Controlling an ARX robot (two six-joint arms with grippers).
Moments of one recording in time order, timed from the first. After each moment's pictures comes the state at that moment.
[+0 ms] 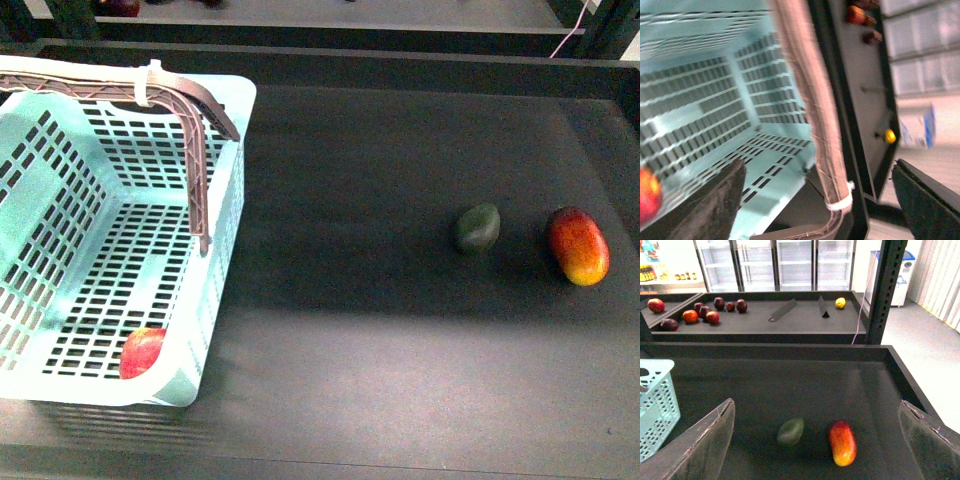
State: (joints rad) left arm -0.17 1.33 0.42 0.55 -0.17 -1.14; right arm 0.00 0.00 0.02 0.00 0.00 0.00
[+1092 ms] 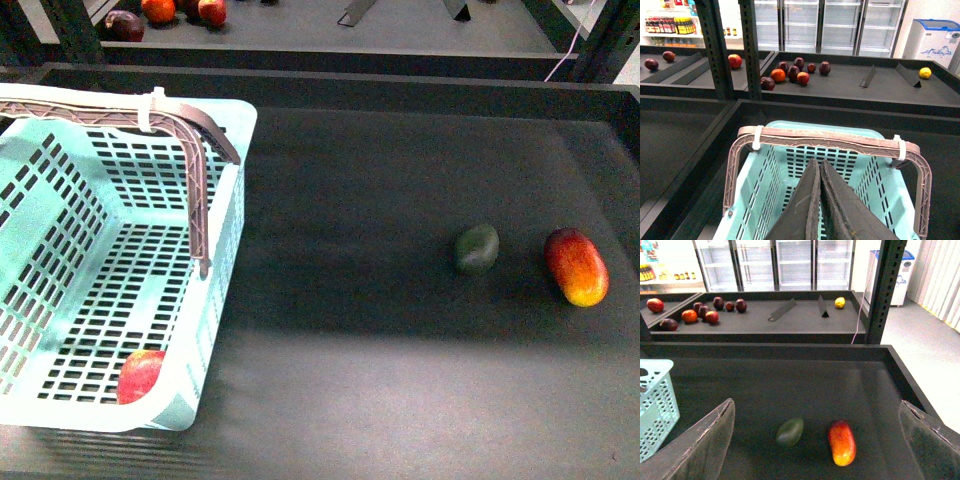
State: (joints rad) left arm 0.00 0.58 0.02 0.56 0.00 -0.01; right arm 0.00 0.00 0.02 0.00 0.00 0.00
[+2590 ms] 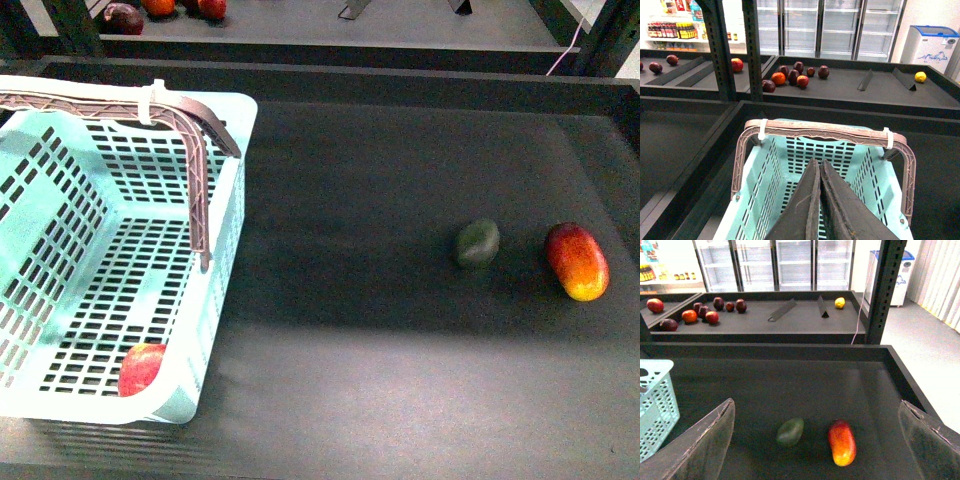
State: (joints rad) left arm 0.00 0.01 0.02 0.00 0.00 -0.01; right arm 0.00 0.00 0.02 0.00 0.00 0.00
